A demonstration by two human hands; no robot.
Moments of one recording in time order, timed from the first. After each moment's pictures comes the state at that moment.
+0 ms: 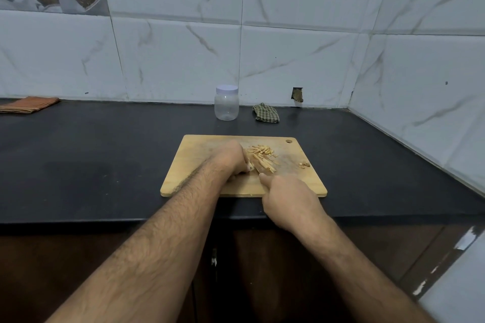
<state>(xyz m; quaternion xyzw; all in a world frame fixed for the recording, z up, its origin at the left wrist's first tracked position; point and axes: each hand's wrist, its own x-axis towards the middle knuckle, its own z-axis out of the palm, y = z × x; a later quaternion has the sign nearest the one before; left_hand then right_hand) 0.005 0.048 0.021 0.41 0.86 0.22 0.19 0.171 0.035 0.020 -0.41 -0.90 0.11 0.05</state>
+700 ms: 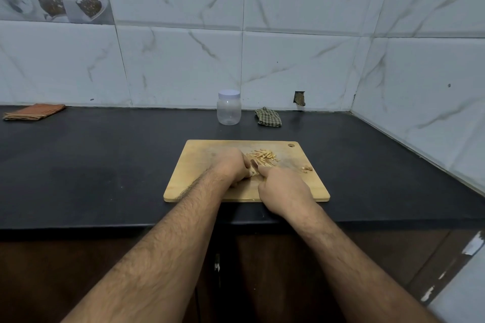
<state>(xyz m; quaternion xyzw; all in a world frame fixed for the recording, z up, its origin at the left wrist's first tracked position) 0.000 0.046 0.010 0.42 0.84 0.27 0.19 0.149 0.048 0.027 -0.42 -0.90 0.13 0.09</state>
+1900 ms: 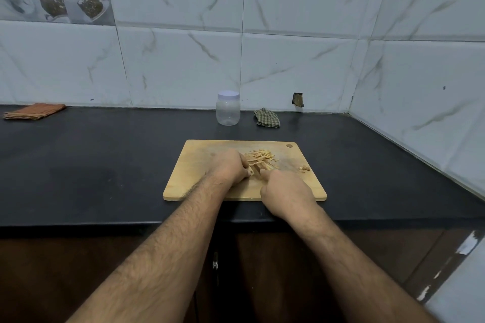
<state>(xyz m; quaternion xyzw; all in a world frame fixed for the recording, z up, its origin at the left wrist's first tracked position) 0.000 0.044 0.002 0.42 0.86 0.27 0.12 0.160 0.041 0.030 -0.42 -0.90 0.12 0.07</state>
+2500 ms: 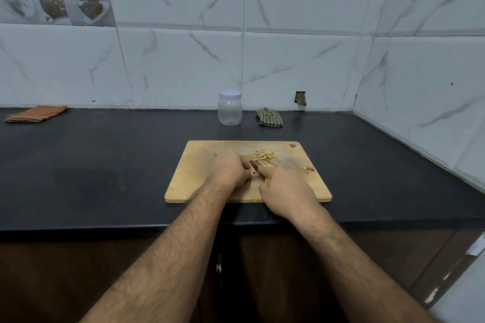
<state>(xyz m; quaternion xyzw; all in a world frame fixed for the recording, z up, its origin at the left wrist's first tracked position) 0.004 0.037 0.000 0.42 0.86 0.28 0.08 0.157 0.045 0.027 -0.40 -0.89 0.17 0.12</state>
